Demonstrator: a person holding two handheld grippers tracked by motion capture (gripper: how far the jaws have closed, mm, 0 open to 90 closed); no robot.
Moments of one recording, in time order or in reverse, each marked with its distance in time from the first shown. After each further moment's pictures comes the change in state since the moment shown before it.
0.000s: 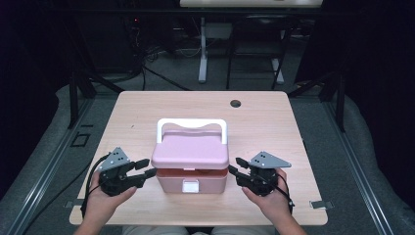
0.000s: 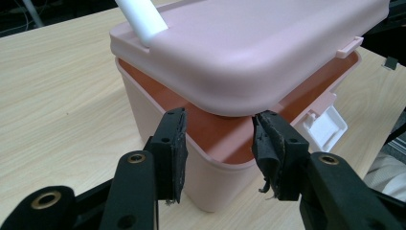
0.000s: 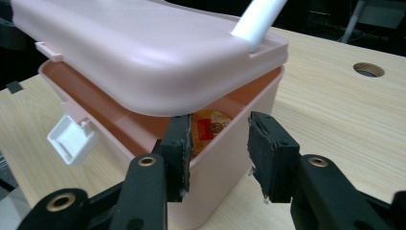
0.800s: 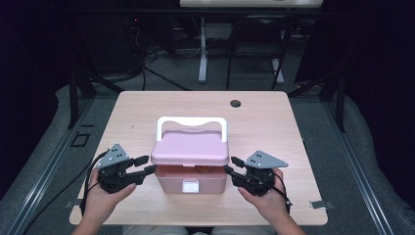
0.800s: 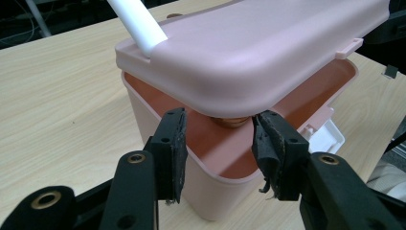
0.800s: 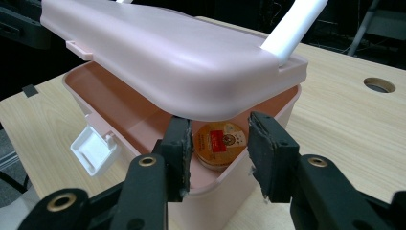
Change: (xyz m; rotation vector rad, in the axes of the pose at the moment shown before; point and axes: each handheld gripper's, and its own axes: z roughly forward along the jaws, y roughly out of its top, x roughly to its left) left arm -0.001 0.010 -0.004 -0.009 0.011 0.001; right arm 0.014 0.011 -0.001 -0.018 0.030 -0.023
